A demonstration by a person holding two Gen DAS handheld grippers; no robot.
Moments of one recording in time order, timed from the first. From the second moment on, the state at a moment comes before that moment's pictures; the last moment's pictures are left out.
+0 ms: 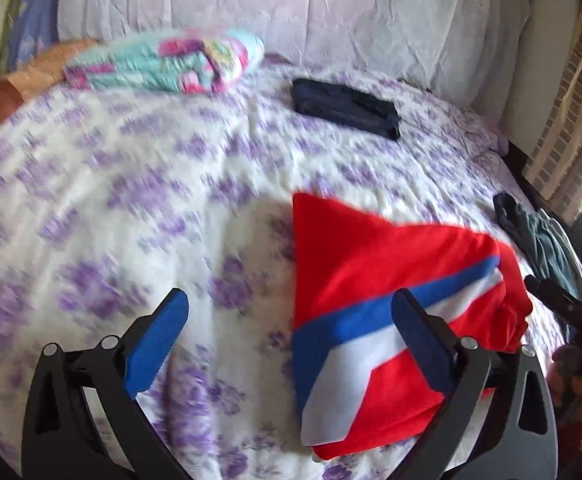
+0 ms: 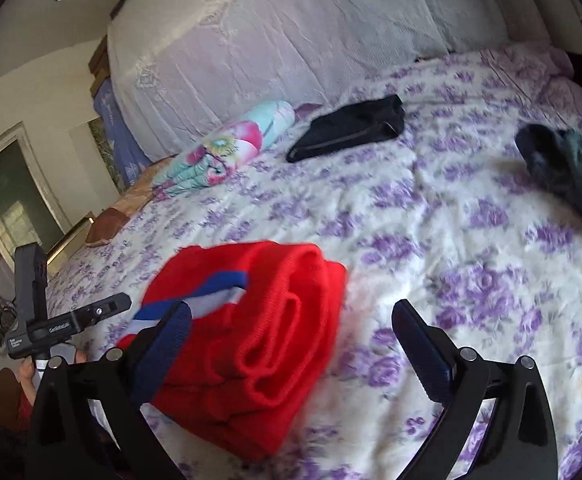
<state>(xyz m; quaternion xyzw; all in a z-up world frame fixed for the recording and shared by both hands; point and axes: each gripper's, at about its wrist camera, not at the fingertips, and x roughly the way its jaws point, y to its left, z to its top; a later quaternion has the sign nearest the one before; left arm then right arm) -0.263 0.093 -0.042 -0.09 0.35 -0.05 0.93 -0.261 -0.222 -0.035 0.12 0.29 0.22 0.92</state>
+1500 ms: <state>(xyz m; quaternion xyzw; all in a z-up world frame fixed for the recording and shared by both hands) -0.254 0.109 -0.074 -0.20 0.42 -0.15 0.87 -0.245 -0.247 -0.060 0.25 0.39 0.28 0.84</state>
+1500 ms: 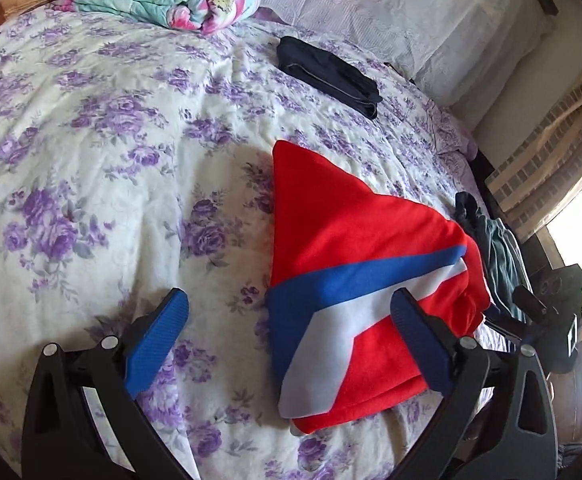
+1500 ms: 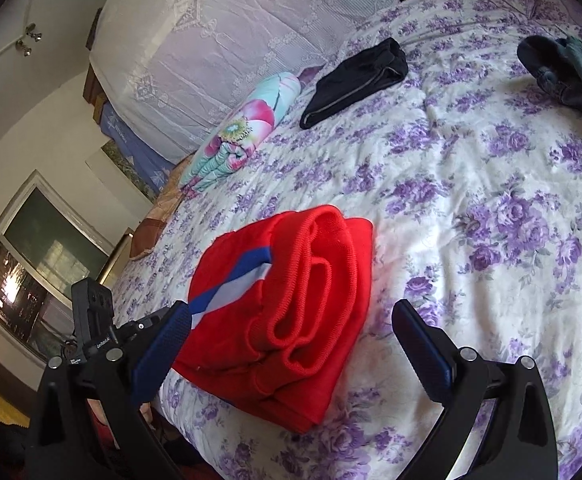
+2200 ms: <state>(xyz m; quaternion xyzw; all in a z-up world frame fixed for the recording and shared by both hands) -0.234 0.069 -0.086 -0.15 0.45 -0.23 0.85 -0.162 -0.226 -0.088 0.30 0.50 0.31 0.76</state>
